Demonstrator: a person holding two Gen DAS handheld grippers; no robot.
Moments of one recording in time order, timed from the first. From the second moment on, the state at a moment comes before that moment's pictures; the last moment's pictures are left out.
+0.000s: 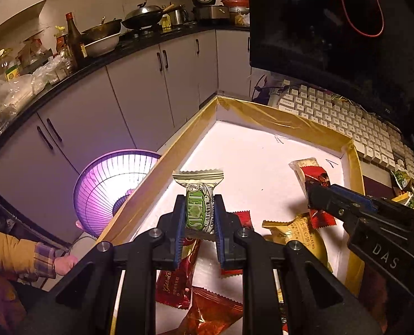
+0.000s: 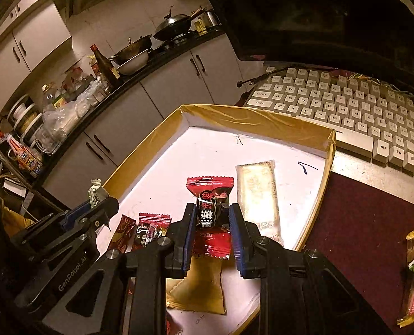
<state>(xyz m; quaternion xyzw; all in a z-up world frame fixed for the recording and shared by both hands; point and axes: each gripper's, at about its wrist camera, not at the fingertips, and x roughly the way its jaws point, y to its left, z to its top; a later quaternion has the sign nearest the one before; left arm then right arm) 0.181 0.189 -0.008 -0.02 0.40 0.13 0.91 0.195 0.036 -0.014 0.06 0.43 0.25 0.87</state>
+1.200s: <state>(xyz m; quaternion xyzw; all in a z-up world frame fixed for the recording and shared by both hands) 0.128 0.090 0.044 -0.05 0.40 -0.10 0.91 0.110 -0.113 0.017 0.20 0.37 0.23 0.88</state>
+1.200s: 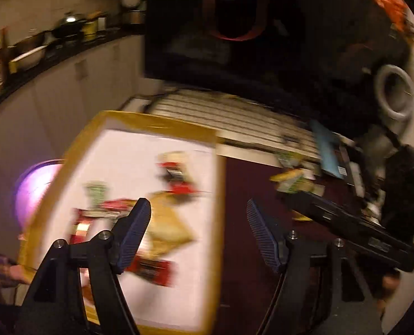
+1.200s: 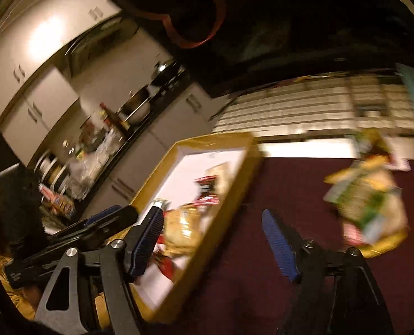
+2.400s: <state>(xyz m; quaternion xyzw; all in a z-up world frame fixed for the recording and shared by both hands) 0.126 0.010 0.021 -0.04 0.45 -0.17 0.88 0.100 -0.197 -0.011 0.15 0.37 0.06 0.91</state>
